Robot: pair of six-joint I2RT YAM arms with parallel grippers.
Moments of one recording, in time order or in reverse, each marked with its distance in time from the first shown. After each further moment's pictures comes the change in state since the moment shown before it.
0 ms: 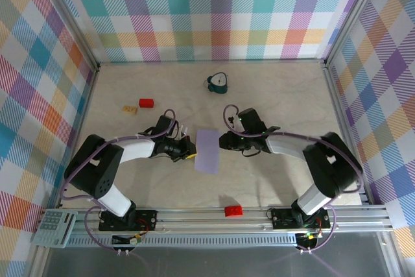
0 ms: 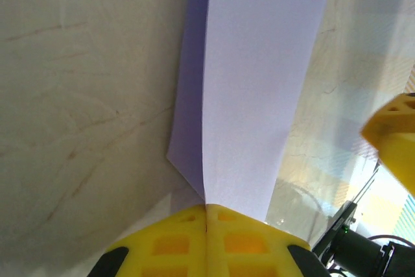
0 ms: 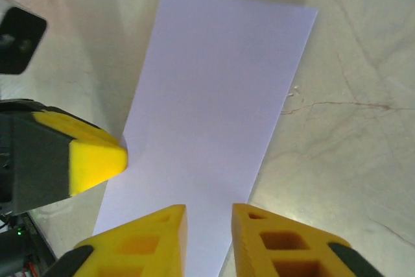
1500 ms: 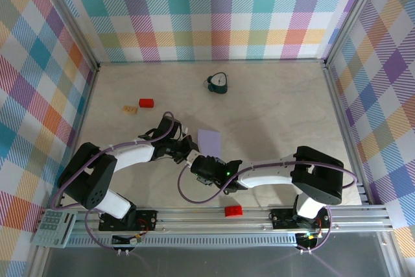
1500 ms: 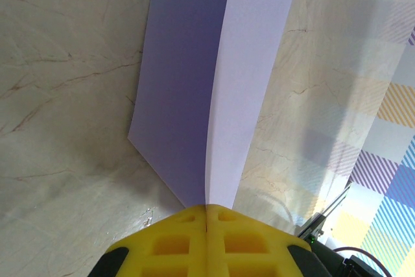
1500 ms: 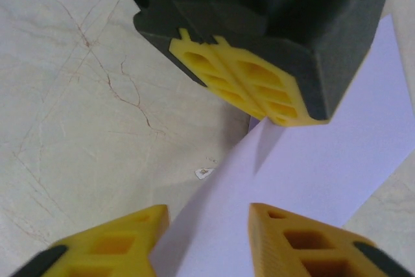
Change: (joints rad) left arm -0.066 -0.075 -0.005 -0.008 -0.053 -0.179; right arm 0.666 0.093 0.082 -0.070 0.877 -0.528
